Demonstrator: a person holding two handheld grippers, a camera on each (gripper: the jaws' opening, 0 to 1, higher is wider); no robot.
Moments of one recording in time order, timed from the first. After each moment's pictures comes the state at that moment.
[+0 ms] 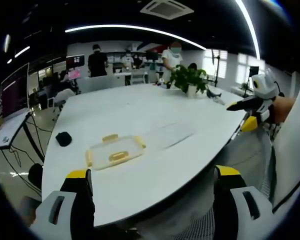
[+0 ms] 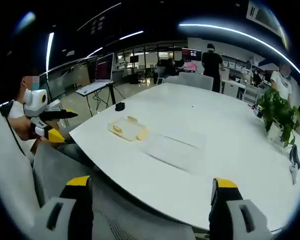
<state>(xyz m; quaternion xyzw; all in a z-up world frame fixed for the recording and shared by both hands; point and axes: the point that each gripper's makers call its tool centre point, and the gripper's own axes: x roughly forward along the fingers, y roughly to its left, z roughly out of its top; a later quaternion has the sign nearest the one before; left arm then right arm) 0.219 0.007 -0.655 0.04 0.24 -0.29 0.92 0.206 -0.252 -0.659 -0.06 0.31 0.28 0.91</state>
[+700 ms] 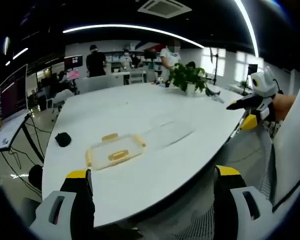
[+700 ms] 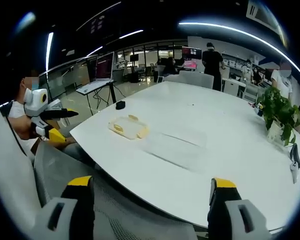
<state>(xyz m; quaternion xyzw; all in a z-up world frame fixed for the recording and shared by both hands) 0.219 0.007 -0.658 0.05 0.24 -0.30 0.92 0.203 -0.251 -0.662 -0.06 0.32 0.28 0.90</state>
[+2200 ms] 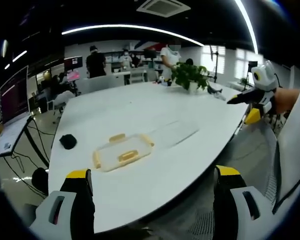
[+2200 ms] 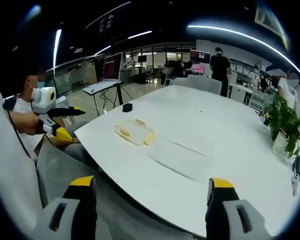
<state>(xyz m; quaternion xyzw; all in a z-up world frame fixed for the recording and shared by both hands) 0.234 0.030 -0.658 0.06 0.25 -0.30 0.92 0.216 -0.227 -0.650 -0.08 0.30 0.31 0.90</state>
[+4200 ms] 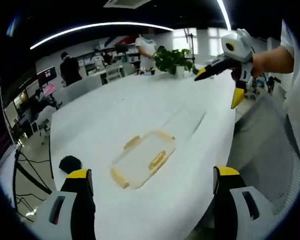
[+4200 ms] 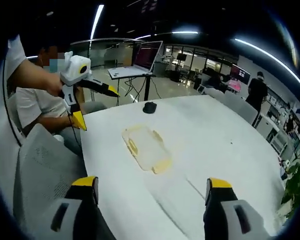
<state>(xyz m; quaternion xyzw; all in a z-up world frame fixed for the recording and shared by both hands) 0.329 0.070 -0.679 0.17 0.25 -0.40 0.87 0.312 -0.128 -0.664 -0.21 0.28 0.43 0.83</state>
